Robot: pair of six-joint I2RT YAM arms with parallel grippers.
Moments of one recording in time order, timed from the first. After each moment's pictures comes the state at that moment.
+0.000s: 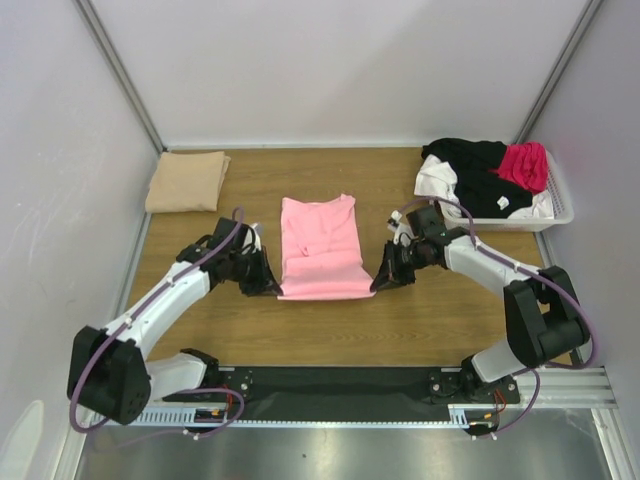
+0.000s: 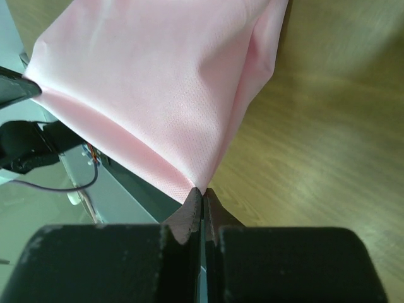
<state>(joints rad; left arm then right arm) -0.35 1.20 0.79 -0.67 0.38 -0.58 0.38 1.51 0.91 -0.50 -0.66 0.44</state>
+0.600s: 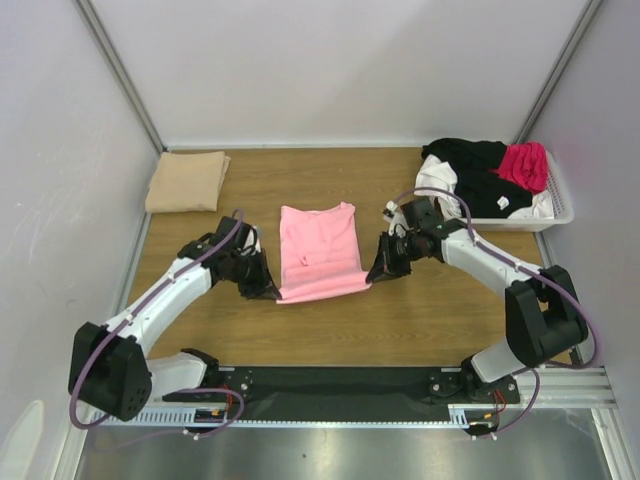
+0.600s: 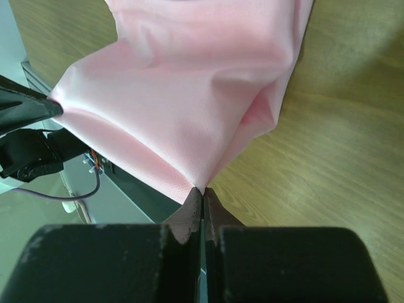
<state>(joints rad) -0.37 1.18 0.79 -0.76 0.37 -0.65 0.43 1.49 0.96 -0.54 -0.61 0.47</state>
